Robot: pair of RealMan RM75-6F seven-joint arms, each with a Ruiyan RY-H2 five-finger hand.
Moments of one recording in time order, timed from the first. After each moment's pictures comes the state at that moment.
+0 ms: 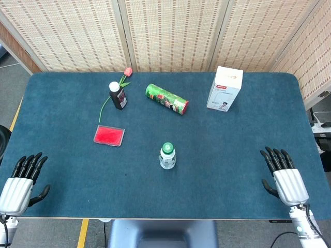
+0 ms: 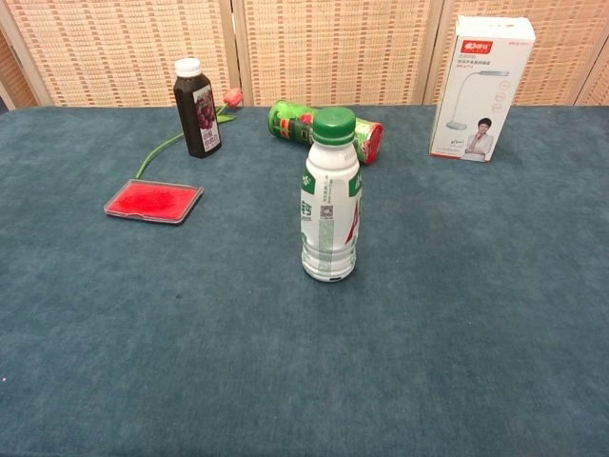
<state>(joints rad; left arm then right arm) -0.10 -1.18 0.00 -1.52 1.62 1.53 0.06 0.12 -1.20 0.02 -1.58 -1.57 1.45 -0.16</state>
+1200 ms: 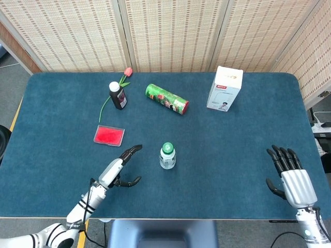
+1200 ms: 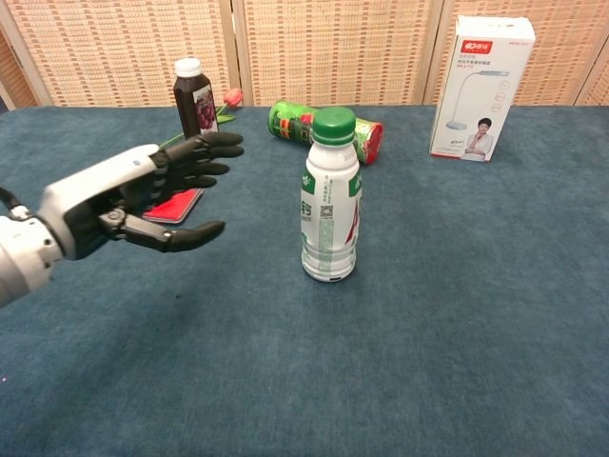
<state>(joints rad) -0.55 -1.61 -0.12 -1.49 1.55 1.08 -0.57 0.09 -1.15 0.02 -1.62 -1.60 1.51 -0.08</state>
